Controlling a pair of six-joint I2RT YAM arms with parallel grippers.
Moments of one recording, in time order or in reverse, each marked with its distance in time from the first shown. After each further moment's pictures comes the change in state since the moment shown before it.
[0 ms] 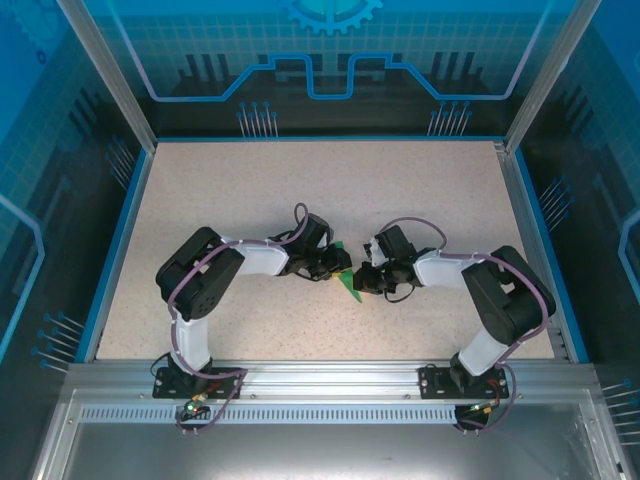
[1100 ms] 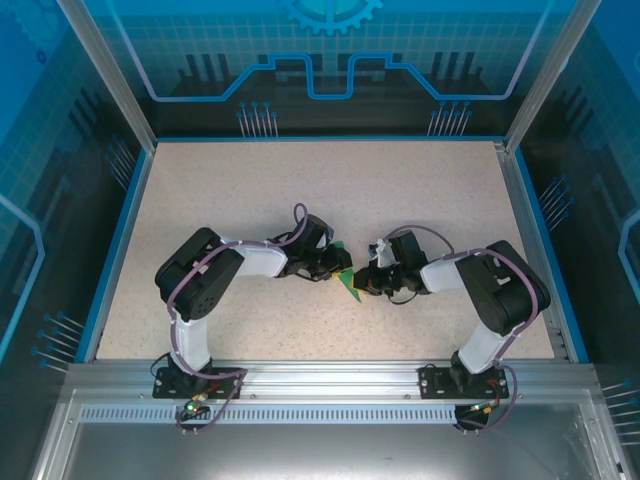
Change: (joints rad) left arm 0.000 -0.005 -0.022 0.047 0.006 -0.002; right arm -0.086 0.066 -0.127 0.350 -0.251 0.114
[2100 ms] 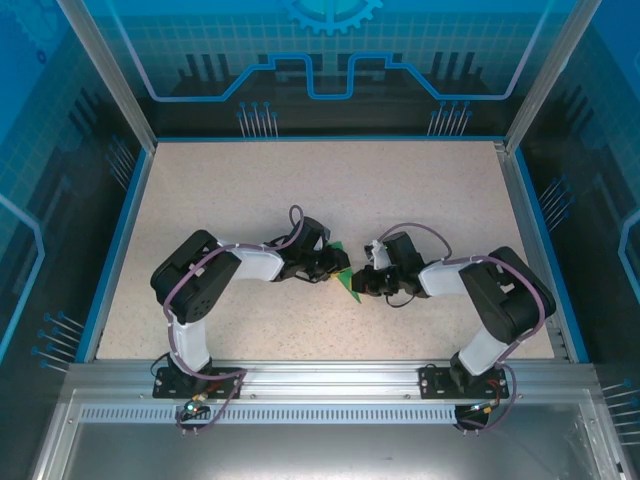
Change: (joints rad) left arm 0.000 -0.032 -0.056 0.073 -0.013 -0.039; right arm 0.052 -0.052 -0.008 -0.034 0.113 -0.106
